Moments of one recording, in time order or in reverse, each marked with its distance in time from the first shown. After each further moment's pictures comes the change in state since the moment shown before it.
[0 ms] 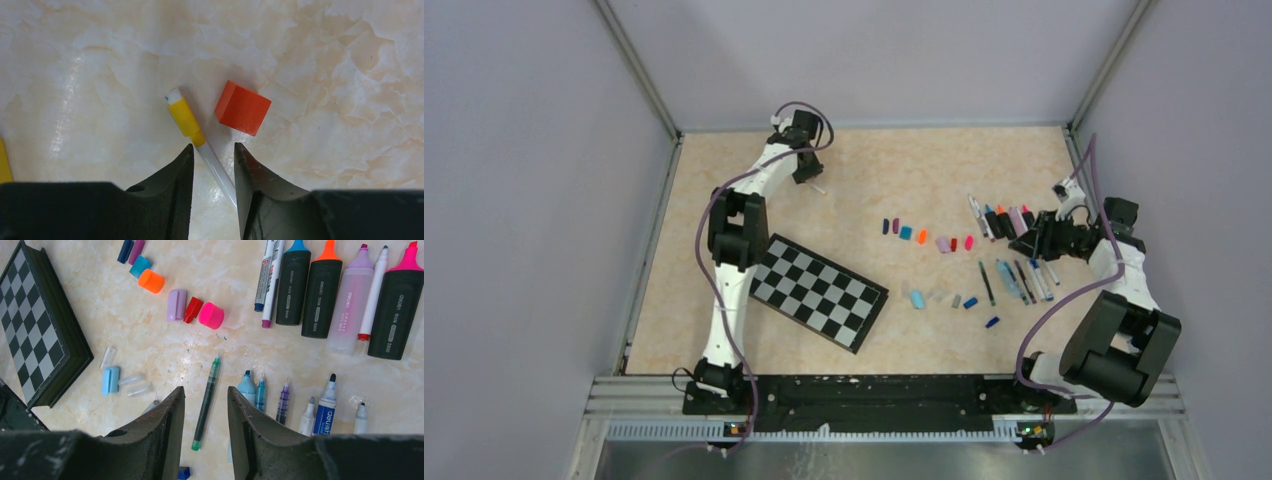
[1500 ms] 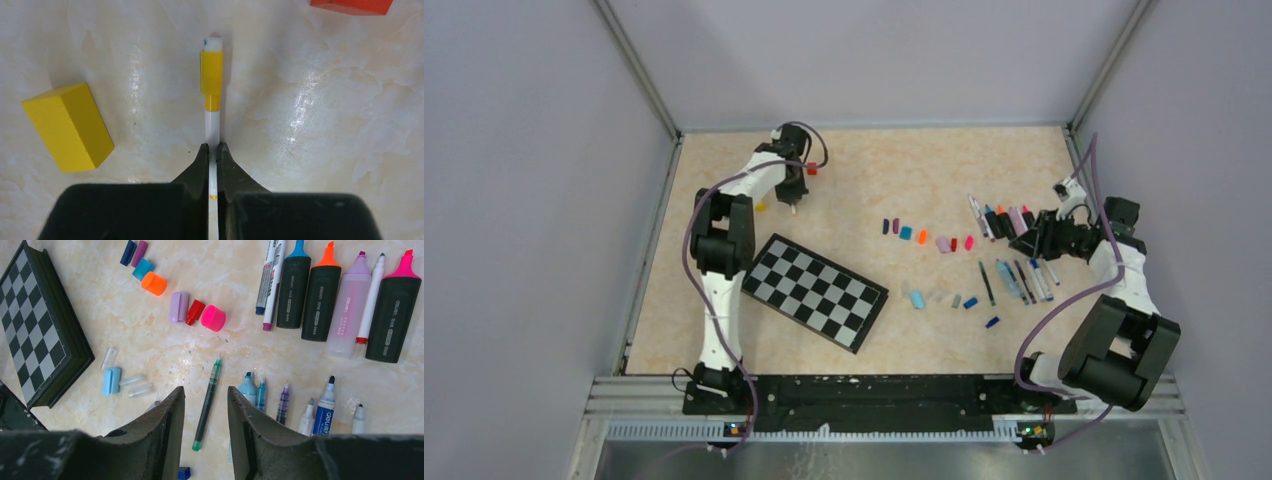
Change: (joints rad) left arm 0.026 -0.158 -0.284 -0.049 0.024 0.280; right arm 0.000 -0.020 0.000 0.000 -0.004 0.000
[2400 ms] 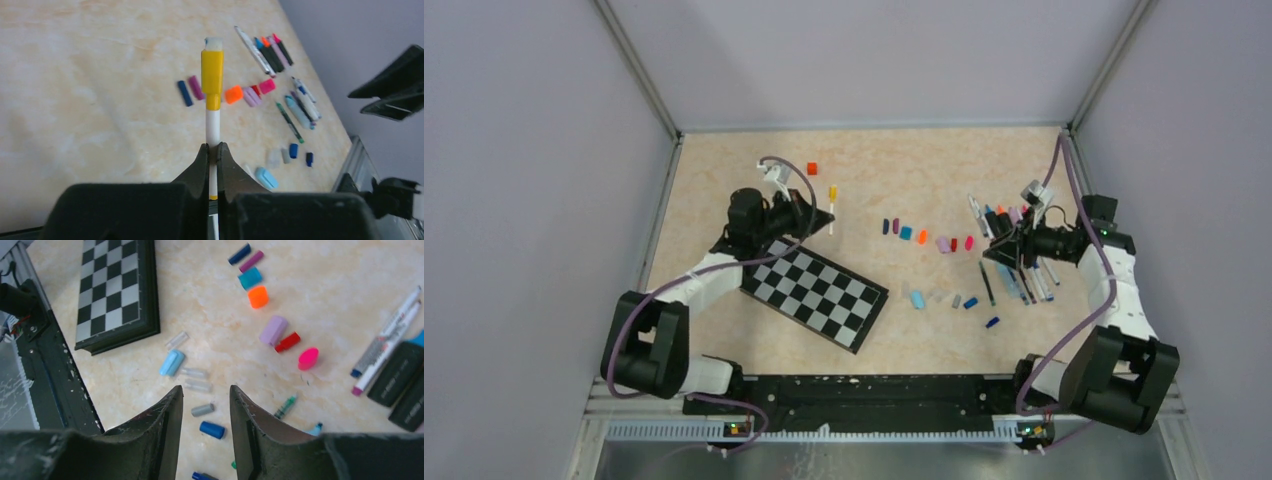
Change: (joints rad) left arm -0.013 -0.896 -1.139 1.101 0.780 -0.123; right arm 0.124 -0.100 0.015 -0.220 -0.205 -0.300
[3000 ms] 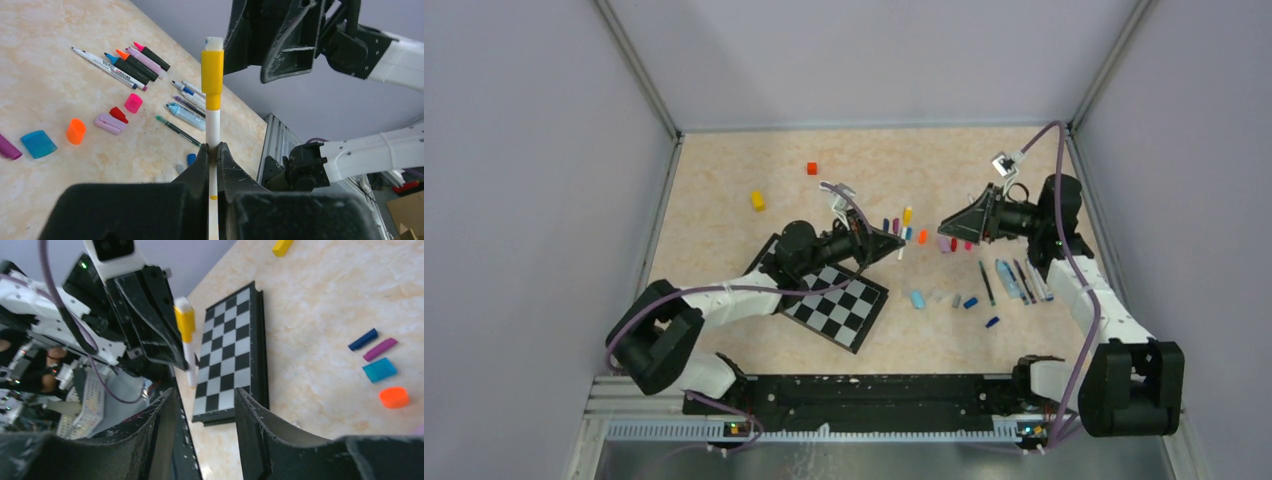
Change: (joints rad) left arm -0.465 0.017 -0.086 0.497 -0.100 -0.145; right arm 0.361 -0.060 -0.091 0.858 -0.091 1.076
